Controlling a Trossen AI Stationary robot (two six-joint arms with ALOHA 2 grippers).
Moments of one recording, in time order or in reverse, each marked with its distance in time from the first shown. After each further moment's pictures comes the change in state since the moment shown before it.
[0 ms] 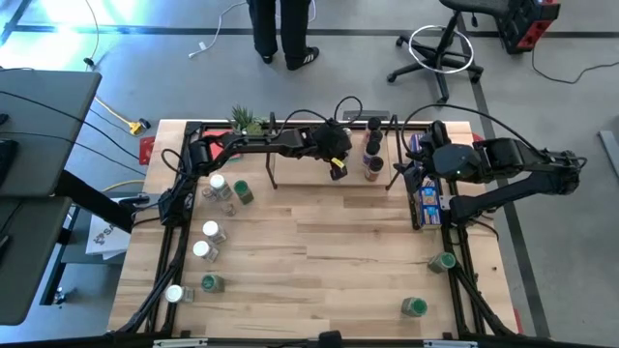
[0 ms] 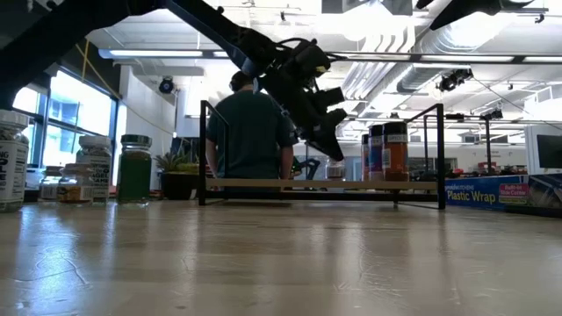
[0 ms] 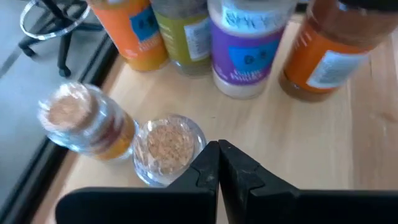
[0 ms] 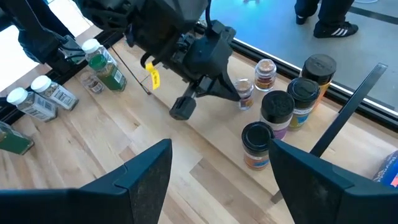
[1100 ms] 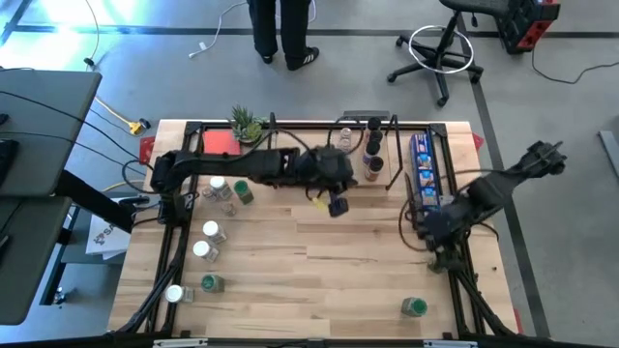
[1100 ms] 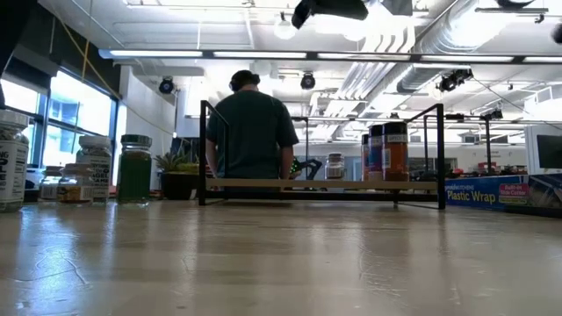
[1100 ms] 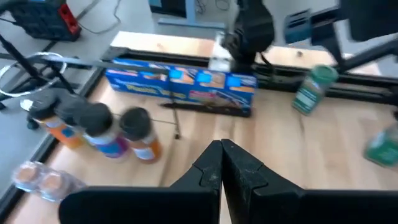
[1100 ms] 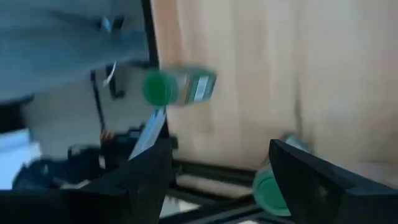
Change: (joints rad) left arm -0.360 -0.298 0.138 -0.256 -0.152 -0.245; right arm 0.435 0.000 -0.317 -0.020 -0.909 -0.017
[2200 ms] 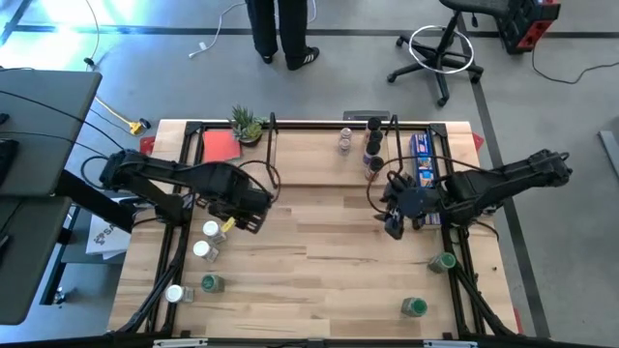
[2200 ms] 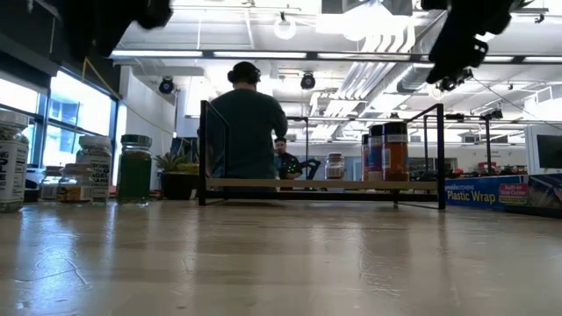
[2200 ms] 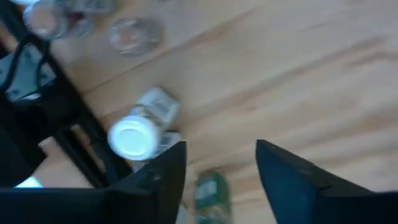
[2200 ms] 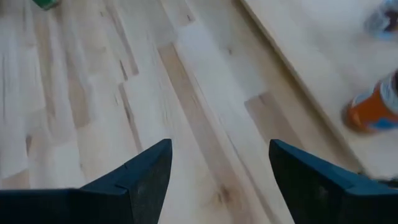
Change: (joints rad) left arm -0.146 -0.392 -0.436 -1.033 0.213 -1.223; right arm -0.269 0.089 -0.051 0.362 0.684 -0.137
